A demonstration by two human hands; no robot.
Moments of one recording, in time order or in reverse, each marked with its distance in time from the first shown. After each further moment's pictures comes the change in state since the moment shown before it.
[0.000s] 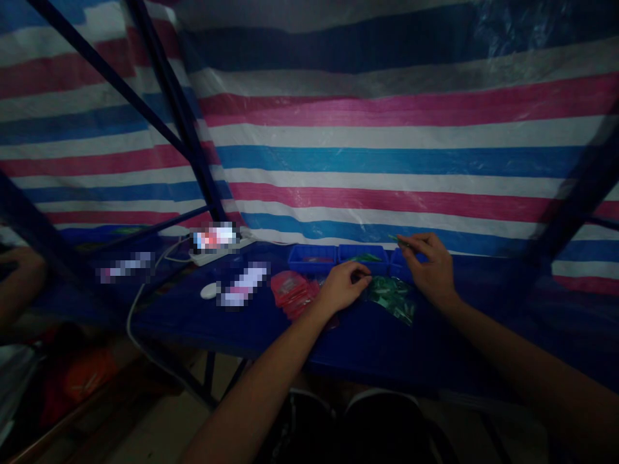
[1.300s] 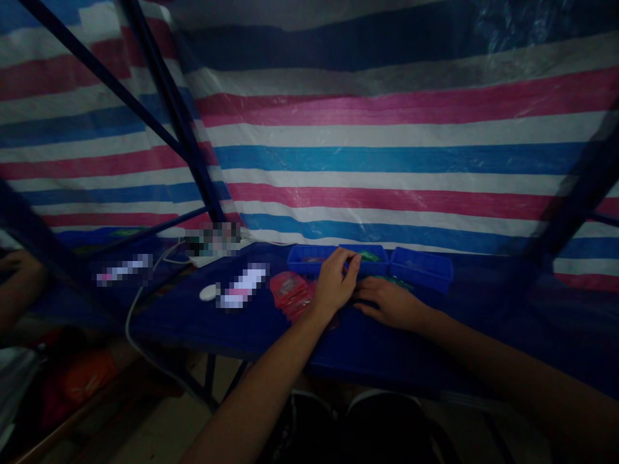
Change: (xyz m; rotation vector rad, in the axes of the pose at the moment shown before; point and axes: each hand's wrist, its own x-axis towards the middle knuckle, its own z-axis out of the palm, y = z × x) left_hand -0.004 0.028 -0.016 0.053 0.301 0.117; right_hand -0.039 -0.049 0.027 0.082 -0.918 -0.408
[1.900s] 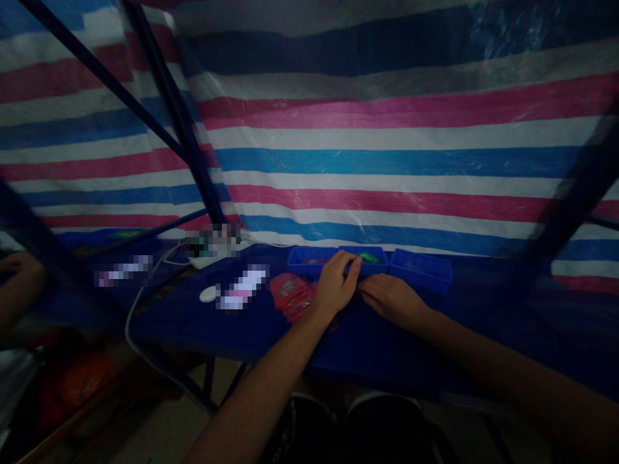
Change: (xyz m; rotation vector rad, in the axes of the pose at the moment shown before) left_hand -0.001 -0.001 -0.001 0.000 -0.041 0.003; right_hand -0.003 0.004 -0.001 -0.227 0.126 0.064
